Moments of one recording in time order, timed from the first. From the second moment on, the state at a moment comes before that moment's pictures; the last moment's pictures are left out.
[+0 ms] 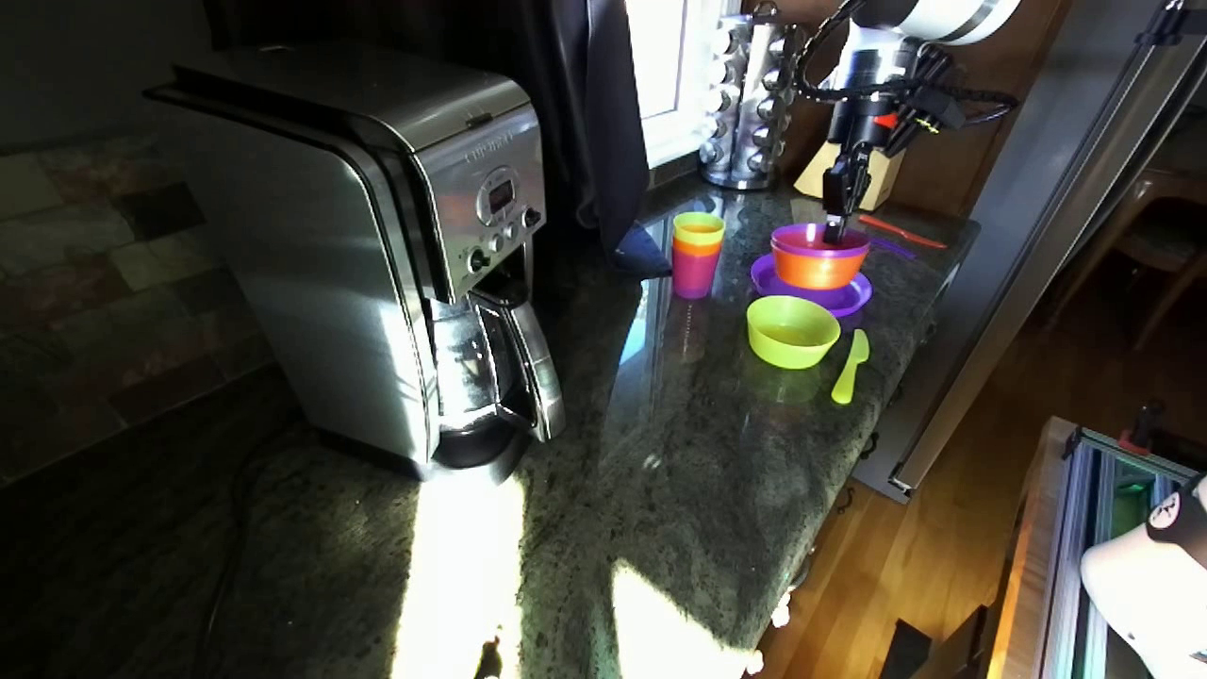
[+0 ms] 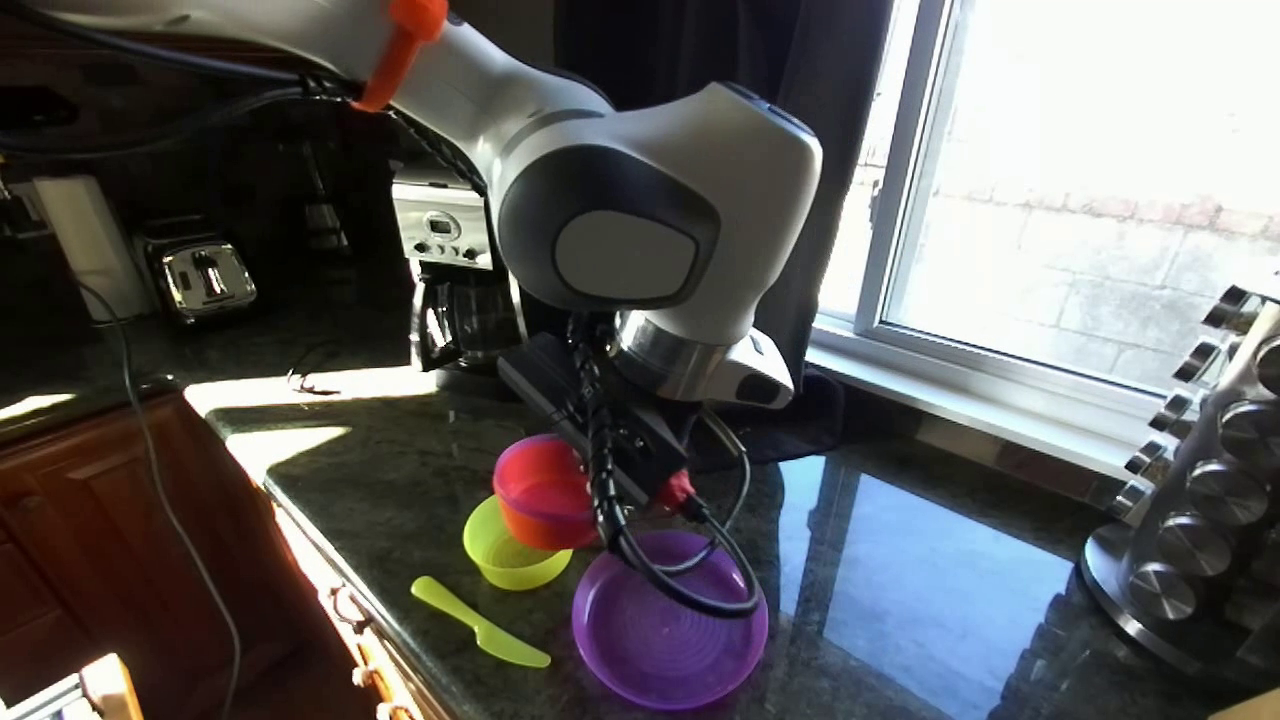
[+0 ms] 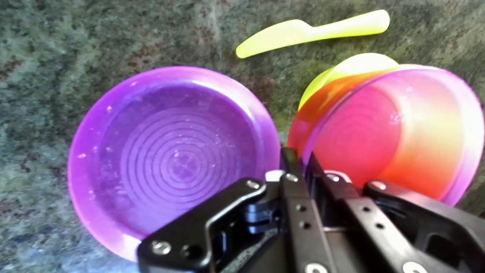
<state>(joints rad) -0.24 0.00 -0.17 -2.20 0.22 1.96 -0.53</state>
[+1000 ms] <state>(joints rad) -0.15 -0.04 -0.15 -2.36 0.18 2.16 -0.51</state>
